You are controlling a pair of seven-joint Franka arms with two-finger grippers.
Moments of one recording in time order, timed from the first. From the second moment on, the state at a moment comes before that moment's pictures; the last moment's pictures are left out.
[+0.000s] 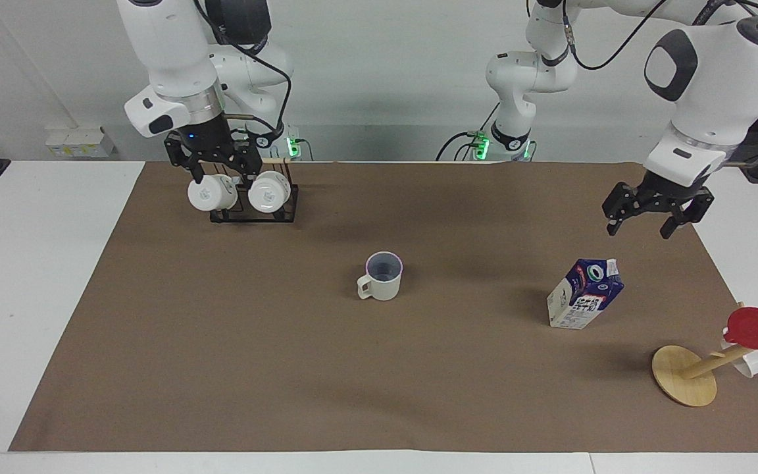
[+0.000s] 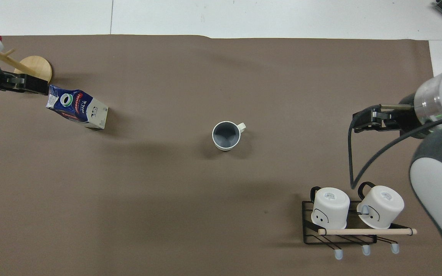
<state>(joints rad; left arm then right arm) -0.10 0.15 0.06 -1.55 0.00 1.85 0.11 0.21 0.00 -0.09 -1.58 -0.03 1.55 0.26</state>
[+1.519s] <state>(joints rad) -0.12 0.24 0.04 -1.74 0.00 2.09 0.11 0.06 -0.08 -0.10 -1.53 0.01 1.47 0.11</state>
